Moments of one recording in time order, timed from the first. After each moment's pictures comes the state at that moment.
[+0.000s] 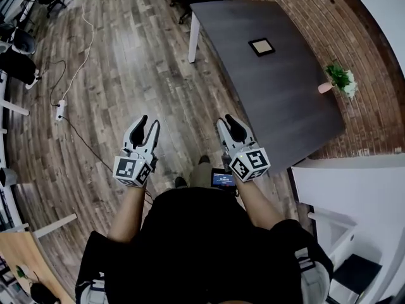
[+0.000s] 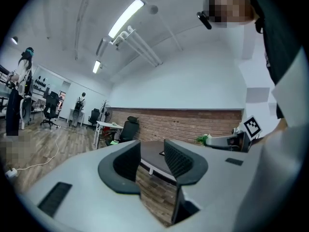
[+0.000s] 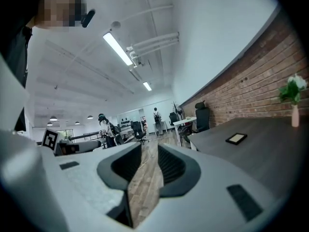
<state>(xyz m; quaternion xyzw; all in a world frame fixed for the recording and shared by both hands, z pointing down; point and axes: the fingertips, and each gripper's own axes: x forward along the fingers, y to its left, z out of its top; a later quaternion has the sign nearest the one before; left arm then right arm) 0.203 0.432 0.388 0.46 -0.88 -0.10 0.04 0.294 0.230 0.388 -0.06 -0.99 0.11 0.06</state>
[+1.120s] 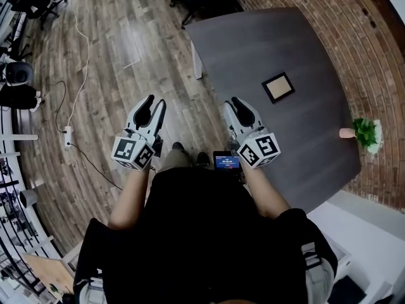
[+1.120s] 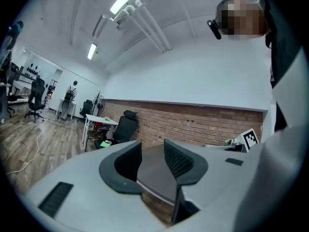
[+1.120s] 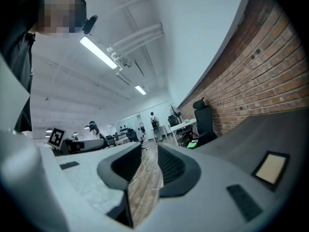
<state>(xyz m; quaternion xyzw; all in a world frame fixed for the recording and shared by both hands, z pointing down) -0.156 0.168 0.373 0.49 -0.86 -0.11 0.08 -0.055 -0.015 0.394 -0.07 -0.98 0.15 0.03</state>
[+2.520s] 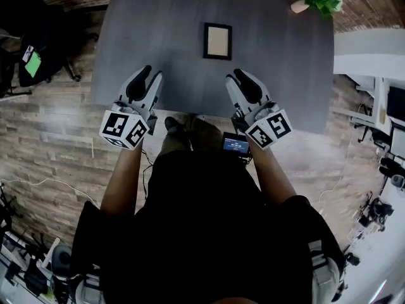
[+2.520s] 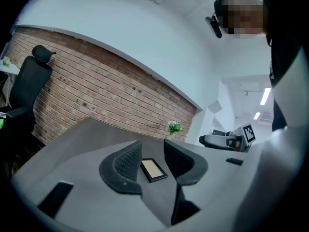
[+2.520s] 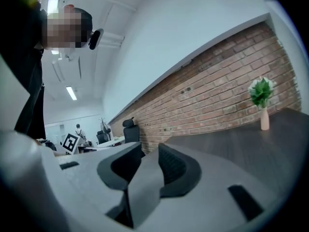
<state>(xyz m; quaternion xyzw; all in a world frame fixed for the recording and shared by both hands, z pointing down) -0.262 -0.200 0.434 0.86 -0.47 -0.04 0.20 -0.073 -0.194 0.403 0.38 -0.91 0.16 0.00</state>
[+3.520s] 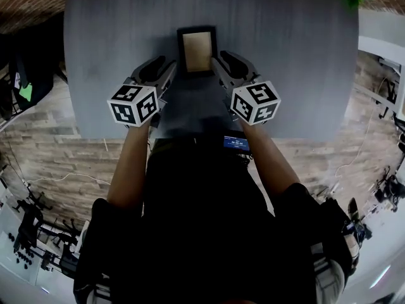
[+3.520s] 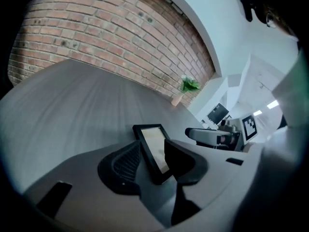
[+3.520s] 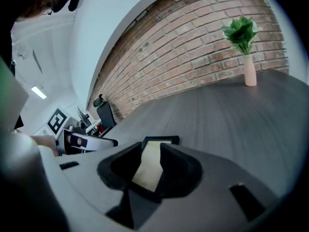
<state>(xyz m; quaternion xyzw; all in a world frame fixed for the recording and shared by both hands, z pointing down) -0.119 -0.358 0.602 0.82 -0.38 0.18 0.39 0.003 -0.358 0.590 0.43 -0.83 0.33 0.13</state>
